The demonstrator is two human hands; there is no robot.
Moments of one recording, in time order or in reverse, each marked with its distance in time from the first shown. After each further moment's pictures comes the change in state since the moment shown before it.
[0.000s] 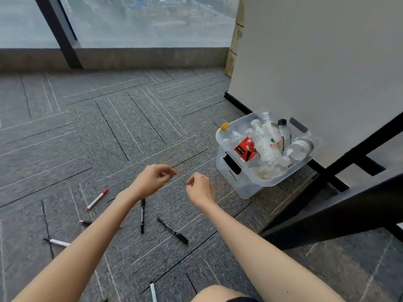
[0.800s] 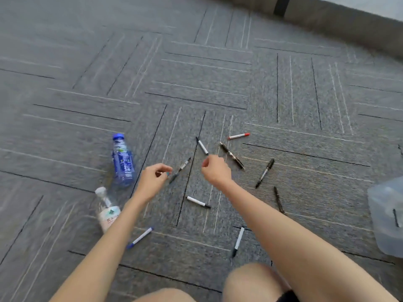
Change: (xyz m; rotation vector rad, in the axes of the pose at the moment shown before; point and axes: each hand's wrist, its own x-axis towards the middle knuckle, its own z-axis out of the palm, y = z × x) left_hand -0.380 -0.158 -0.004 -0.370 0.777 -0.869; right_hand -0.150 -0.148 0.228 -0.305 -0.599 -0.552
